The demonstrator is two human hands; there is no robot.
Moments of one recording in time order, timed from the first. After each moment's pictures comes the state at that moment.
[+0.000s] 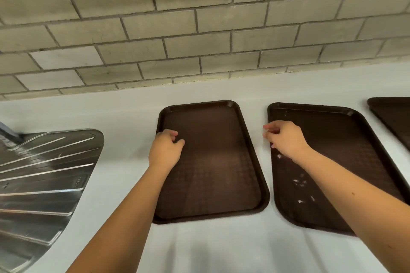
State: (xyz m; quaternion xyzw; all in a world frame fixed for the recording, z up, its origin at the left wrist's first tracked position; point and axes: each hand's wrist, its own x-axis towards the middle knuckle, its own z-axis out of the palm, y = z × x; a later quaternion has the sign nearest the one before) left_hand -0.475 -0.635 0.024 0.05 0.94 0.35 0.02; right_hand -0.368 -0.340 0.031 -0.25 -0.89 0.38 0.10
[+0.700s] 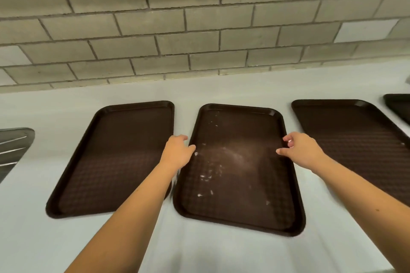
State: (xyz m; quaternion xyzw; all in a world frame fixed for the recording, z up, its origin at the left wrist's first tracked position) left_hand -0.368 -0.399 0.010 0.12 0.93 0.33 0.13; right_hand -0.218 -0.104 0.033 -0.32 -0.91 0.28 -0.01
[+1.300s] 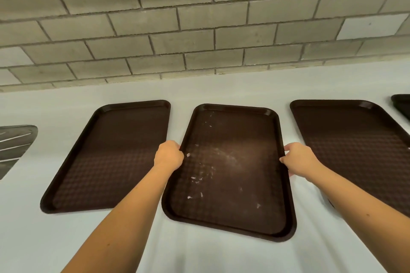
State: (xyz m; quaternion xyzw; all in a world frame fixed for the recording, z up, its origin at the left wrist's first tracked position) left_hand -0.362 -0.384 0.003 0.02 0.96 0.24 0.12; right_hand -0.222 -0.077 0.000 -0.33 -0.90 0.29 -0.07
